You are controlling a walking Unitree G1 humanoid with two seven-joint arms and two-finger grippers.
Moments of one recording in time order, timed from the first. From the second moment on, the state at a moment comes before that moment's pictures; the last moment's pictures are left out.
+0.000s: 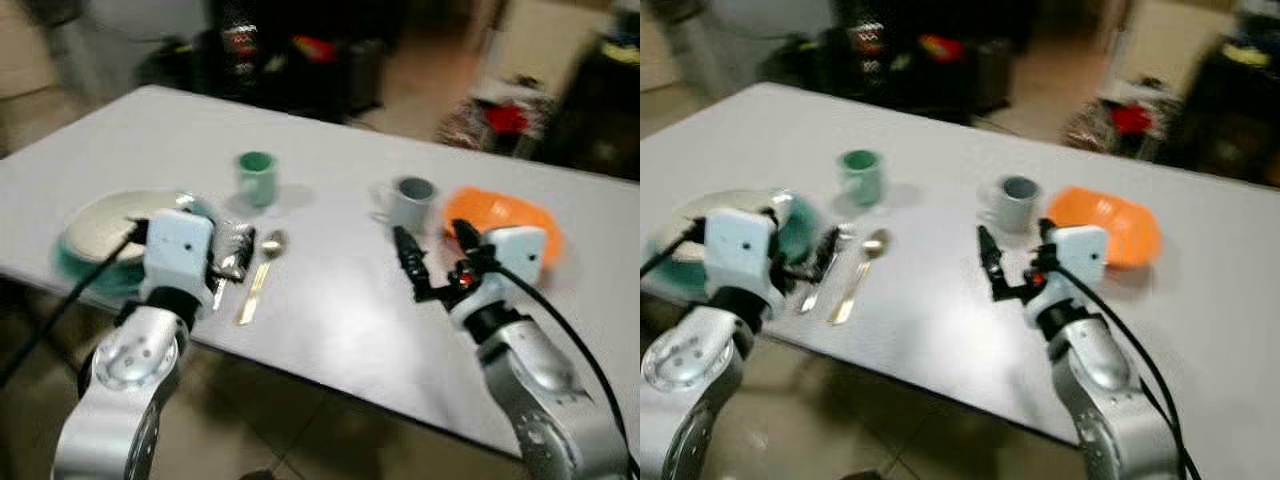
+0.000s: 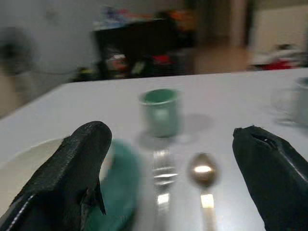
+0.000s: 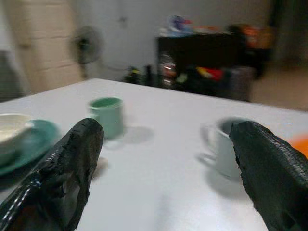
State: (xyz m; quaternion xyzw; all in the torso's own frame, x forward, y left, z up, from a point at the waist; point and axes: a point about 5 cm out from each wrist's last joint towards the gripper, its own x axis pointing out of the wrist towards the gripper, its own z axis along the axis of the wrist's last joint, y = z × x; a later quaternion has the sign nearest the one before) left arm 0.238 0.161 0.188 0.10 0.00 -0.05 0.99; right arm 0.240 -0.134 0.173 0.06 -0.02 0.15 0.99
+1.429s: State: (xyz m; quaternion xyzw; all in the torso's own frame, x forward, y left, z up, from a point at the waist) left arm 0.239 0.170 0.187 0.11 0.00 -0.04 0.99; right arm 0.251 -0.128 0.161 0.11 0.01 0.12 0.99
